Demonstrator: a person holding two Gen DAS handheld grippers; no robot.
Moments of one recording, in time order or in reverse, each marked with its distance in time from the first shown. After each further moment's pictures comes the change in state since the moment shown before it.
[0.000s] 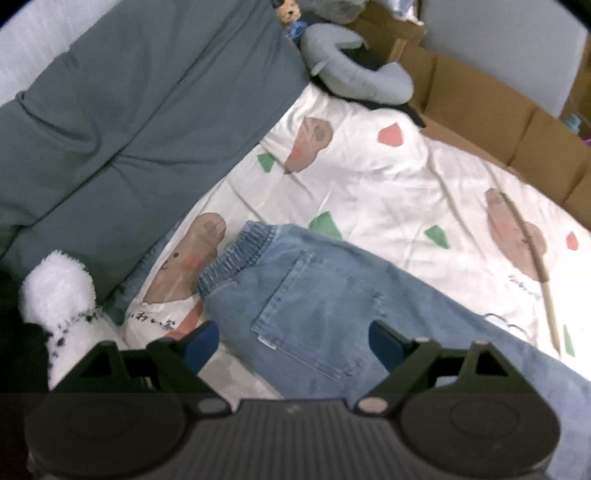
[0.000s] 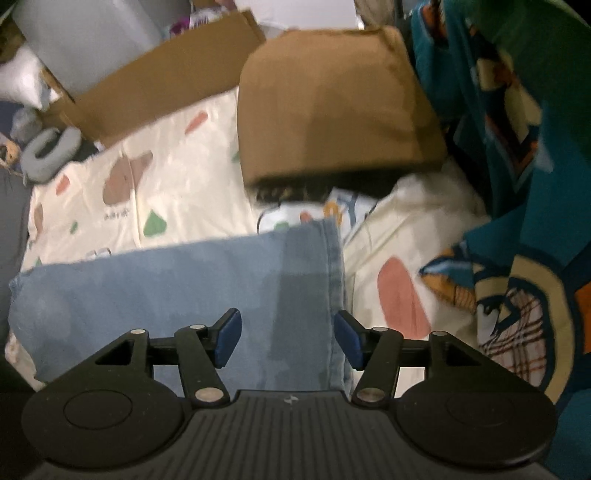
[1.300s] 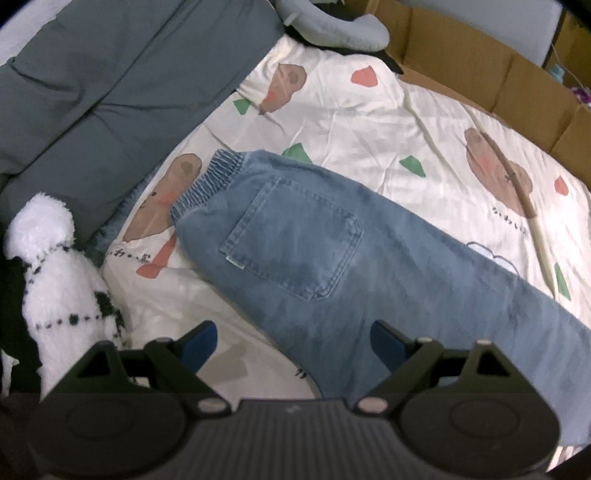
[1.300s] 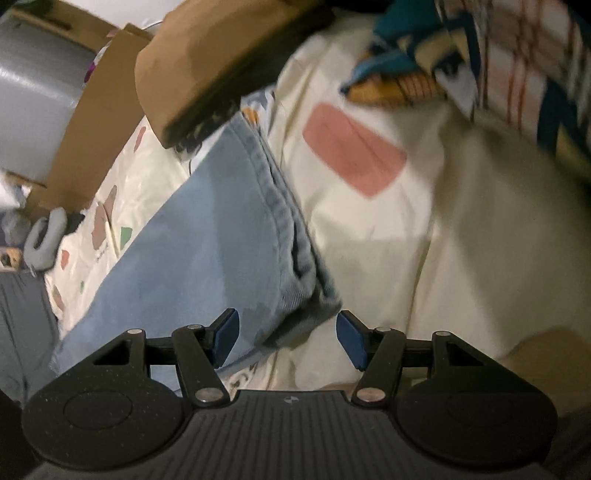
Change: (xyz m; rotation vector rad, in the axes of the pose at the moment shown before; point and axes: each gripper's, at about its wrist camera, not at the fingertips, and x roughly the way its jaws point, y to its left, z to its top) left arm 0.013 -0.033 -0.075 0.028 0.120 0.001; right arm 0.084 -0.077 -0.130 0.468 0.011 0.174
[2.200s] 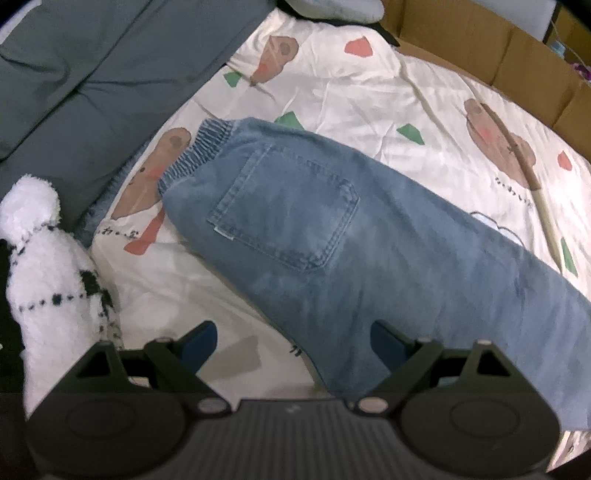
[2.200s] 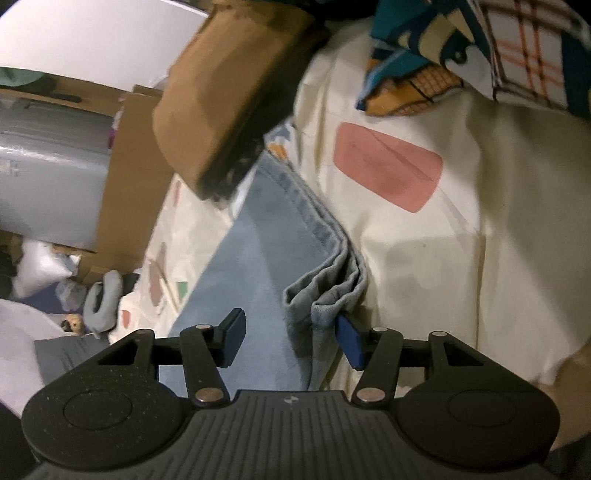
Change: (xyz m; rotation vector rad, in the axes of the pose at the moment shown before) left arm 0.027 -0.010 -0.017 0.016 0.067 -0.002; right arm 0.014 -0.005 0.014 0.179 -0.086 0.191
